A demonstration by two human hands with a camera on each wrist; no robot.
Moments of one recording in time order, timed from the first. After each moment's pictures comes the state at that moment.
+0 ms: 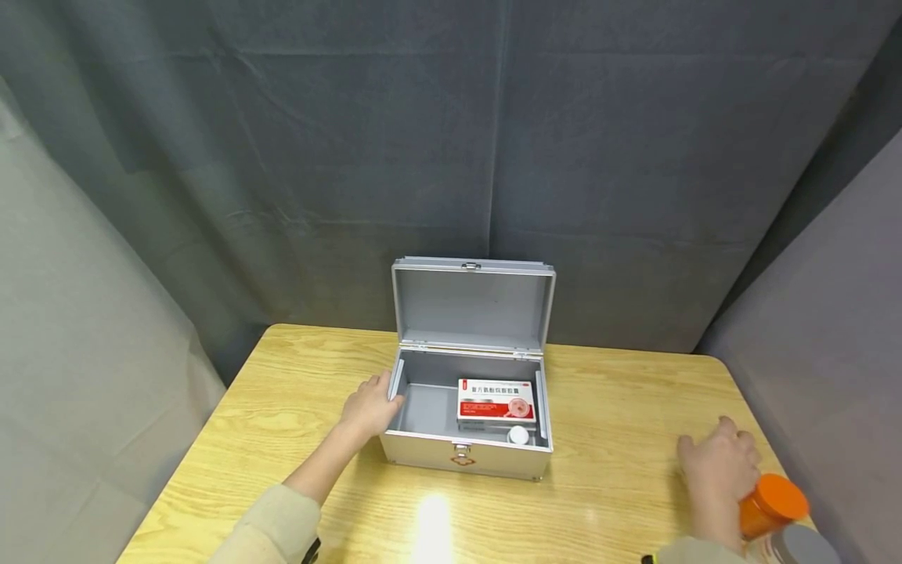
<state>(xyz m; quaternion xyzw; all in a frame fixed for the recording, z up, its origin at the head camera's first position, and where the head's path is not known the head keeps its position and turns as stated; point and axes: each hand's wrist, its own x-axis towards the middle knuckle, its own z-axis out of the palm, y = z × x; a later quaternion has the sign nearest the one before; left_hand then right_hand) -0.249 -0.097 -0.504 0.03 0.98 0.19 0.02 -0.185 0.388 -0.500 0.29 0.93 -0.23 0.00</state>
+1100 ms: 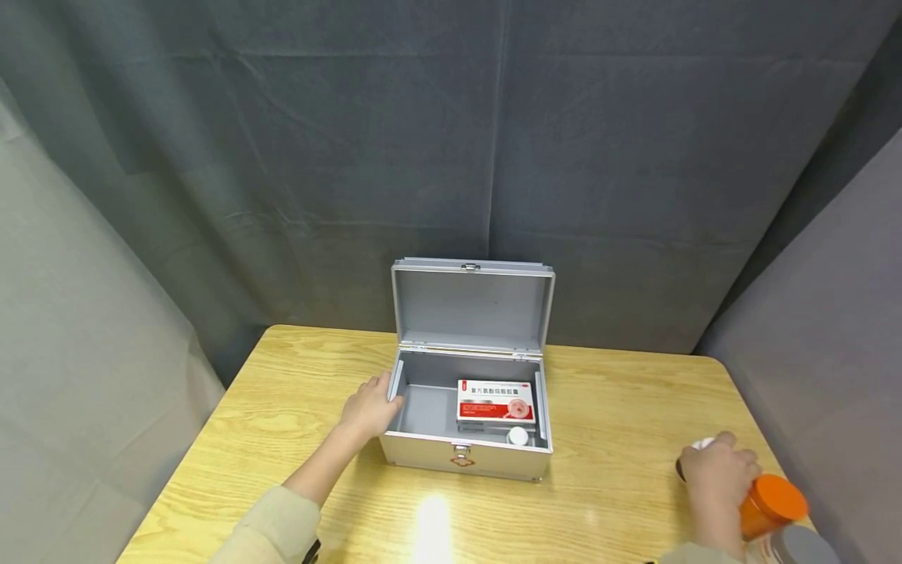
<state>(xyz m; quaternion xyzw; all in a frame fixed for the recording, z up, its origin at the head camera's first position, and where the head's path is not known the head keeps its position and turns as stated) -0.250 -0.097 -0.506 0.03 0.98 0.19 0.02 -0.178 0.388 -0.508 0.27 0.94 -0.23 -0.03</state>
